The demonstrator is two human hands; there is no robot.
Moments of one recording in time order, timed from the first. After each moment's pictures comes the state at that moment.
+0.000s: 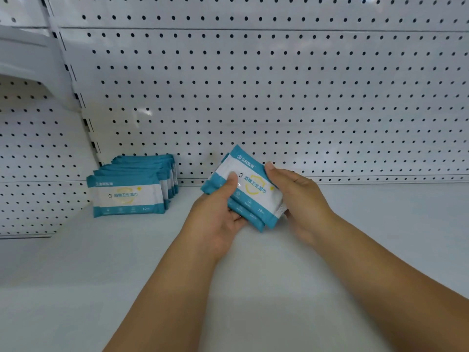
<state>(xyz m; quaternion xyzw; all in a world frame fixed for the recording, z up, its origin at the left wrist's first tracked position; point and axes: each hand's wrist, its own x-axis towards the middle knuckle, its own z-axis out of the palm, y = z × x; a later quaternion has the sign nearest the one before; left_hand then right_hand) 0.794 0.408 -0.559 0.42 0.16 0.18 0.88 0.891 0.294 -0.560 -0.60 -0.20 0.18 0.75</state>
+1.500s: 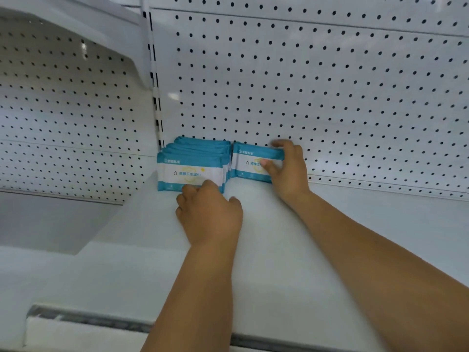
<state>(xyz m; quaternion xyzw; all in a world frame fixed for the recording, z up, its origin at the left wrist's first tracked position) 0.726 0.472 -0.579 0.80 0.46 0.29 0.25 0.917 0.426 -0.583 -0.78 -0.36 -0.13 0.49</state>
